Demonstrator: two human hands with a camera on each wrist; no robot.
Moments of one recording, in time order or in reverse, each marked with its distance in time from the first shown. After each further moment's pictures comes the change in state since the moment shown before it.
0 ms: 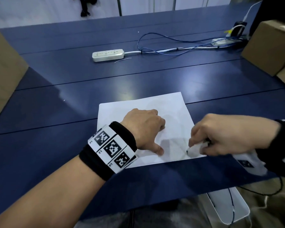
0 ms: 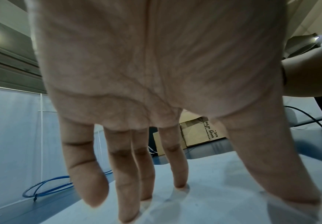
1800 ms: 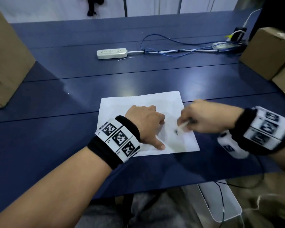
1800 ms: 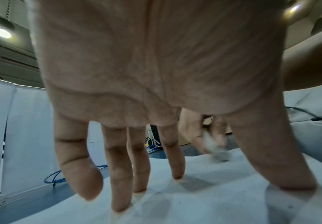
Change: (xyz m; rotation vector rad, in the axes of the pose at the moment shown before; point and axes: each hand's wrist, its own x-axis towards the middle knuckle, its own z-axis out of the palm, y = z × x) left_hand -0.003 0.015 0.001 -0.007 -0.002 -0.083; right_hand 0.027 0.014 -0.009 -0.056 0.138 0.175
